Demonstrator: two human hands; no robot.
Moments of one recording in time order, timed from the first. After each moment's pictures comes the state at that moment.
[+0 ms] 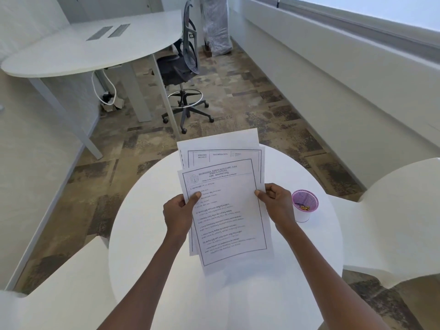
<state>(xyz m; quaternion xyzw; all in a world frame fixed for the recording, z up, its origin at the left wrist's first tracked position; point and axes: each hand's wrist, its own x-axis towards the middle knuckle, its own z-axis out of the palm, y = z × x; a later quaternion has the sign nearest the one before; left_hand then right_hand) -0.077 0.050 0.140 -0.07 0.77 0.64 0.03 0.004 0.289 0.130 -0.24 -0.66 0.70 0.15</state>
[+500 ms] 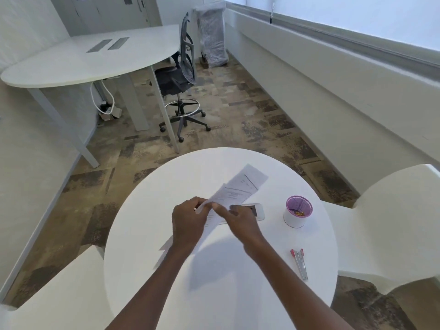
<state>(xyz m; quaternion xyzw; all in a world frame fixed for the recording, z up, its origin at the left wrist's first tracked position) -0.051 0.071 0.160 0.14 0.87 0.47 -0.10 0.014 0.203 0.165 -0.25 -0.70 0.67 0.02</state>
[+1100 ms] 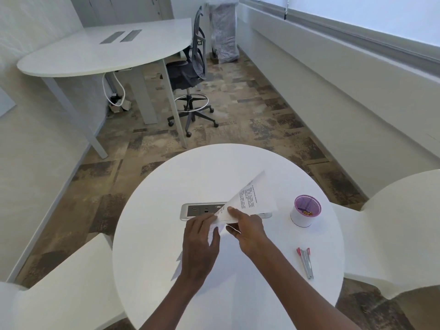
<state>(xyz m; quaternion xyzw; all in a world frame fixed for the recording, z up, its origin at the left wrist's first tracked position) 0.005 0.046 0.107 0.24 0.87 0.36 -0.23 0.010 0.184 0.152 -0.40 -0.39 0.83 0.02</state>
